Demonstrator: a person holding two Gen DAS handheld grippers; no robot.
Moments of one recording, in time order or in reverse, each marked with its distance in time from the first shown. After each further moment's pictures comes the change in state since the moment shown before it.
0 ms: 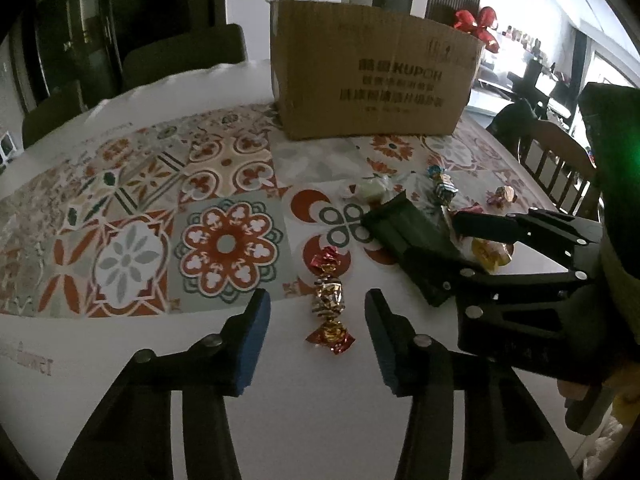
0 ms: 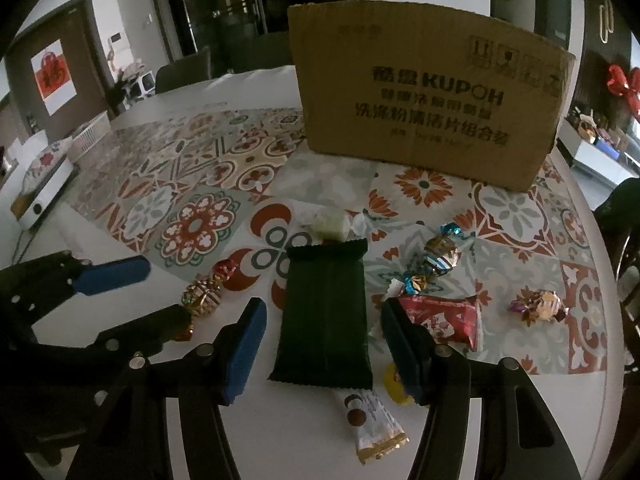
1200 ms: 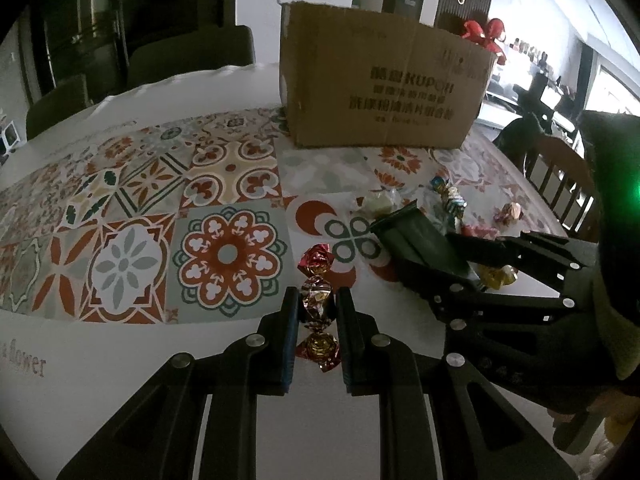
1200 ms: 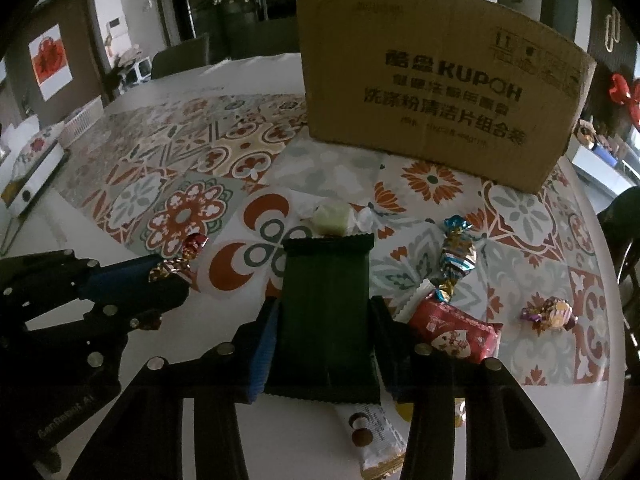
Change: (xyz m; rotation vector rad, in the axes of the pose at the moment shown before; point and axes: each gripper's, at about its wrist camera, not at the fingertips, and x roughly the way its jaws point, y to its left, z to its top) left arm 0.002 0.004 0.005 -0.038 -0.033 0.006; right arm 0.015 0.005 0.001 -0.011 0.018 -0.023
